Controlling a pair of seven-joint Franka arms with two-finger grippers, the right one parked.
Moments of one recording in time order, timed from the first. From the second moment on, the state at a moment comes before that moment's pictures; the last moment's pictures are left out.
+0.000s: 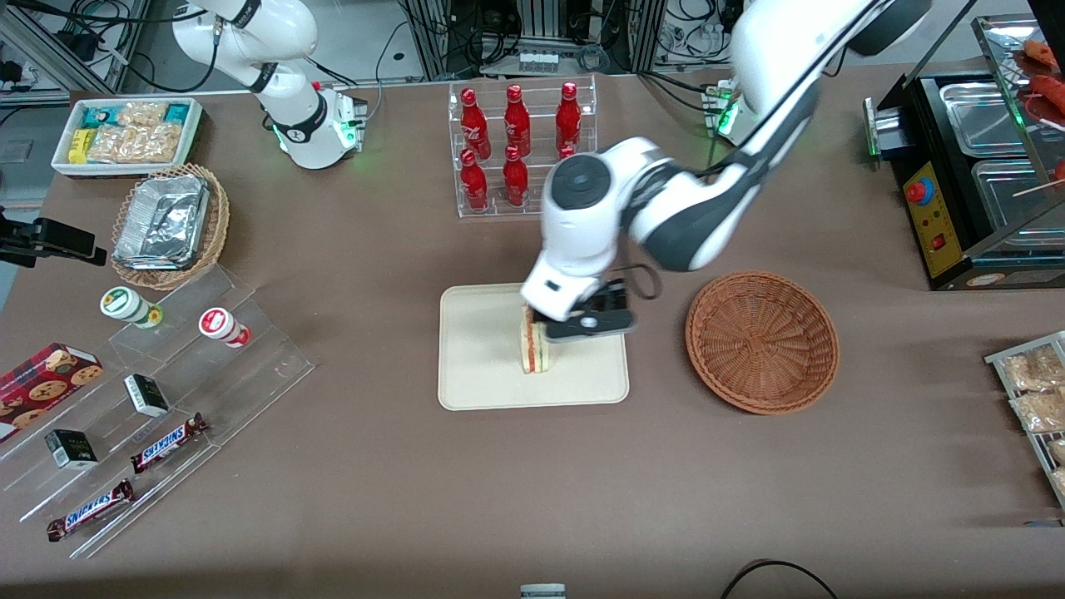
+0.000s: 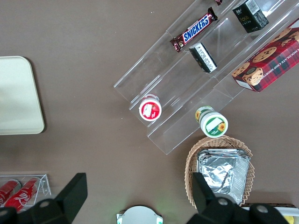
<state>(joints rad) -0.22 0.53 -0.58 -1.45 0.41 1.93 -1.05</state>
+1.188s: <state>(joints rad) 0.01 0.06 -0.10 -1.53 0.01 1.56 -0.07</state>
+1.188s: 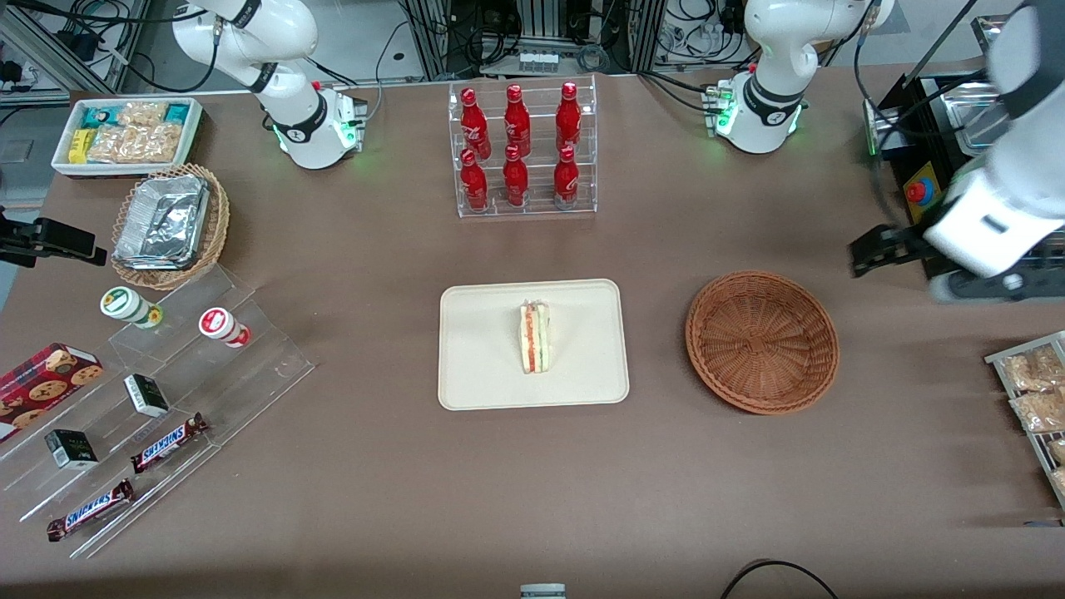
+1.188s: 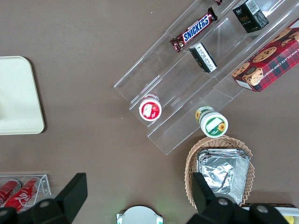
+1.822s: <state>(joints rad) -0.06 0.01 0.01 -1.57 0.01 1.56 -0.01</state>
